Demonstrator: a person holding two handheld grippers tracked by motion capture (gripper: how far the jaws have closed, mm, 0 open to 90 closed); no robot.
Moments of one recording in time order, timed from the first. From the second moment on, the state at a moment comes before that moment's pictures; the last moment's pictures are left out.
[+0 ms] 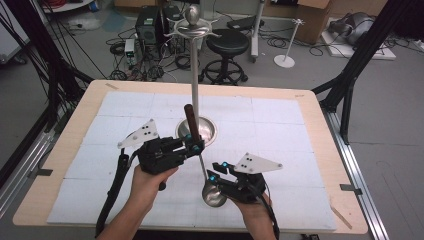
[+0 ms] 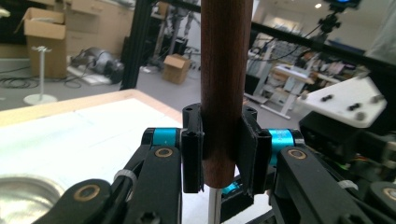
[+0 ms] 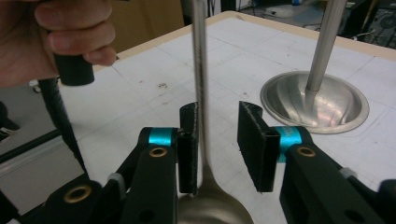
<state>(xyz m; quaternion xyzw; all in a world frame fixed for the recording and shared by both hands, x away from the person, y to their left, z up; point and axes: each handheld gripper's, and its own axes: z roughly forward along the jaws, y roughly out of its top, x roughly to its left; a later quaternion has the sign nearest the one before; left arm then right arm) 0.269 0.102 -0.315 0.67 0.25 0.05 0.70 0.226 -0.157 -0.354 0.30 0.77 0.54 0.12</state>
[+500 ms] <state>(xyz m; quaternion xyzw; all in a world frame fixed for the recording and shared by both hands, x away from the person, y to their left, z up) 0.268 0.122 -0.294 0.71 0.14 0.03 0.69 0.222 -0.207 -0.339 0.20 0.75 0.62 0.10</state>
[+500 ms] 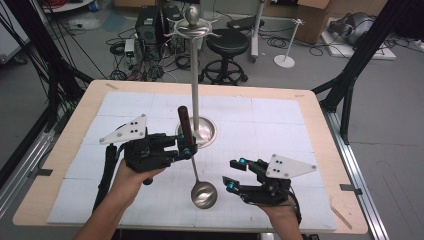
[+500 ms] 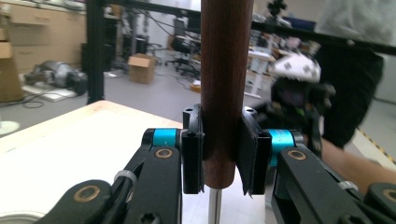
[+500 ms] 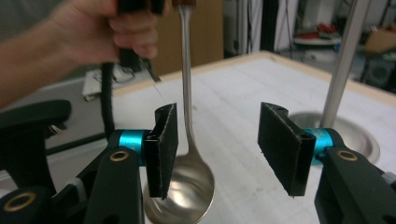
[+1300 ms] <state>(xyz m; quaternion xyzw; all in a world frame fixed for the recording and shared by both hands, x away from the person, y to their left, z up) 0.261 0.115 -0.294 0.74 0.05 -0.01 0.67 0.251 -0.177 -0.259 0.06 0.75 0.66 0.04</state>
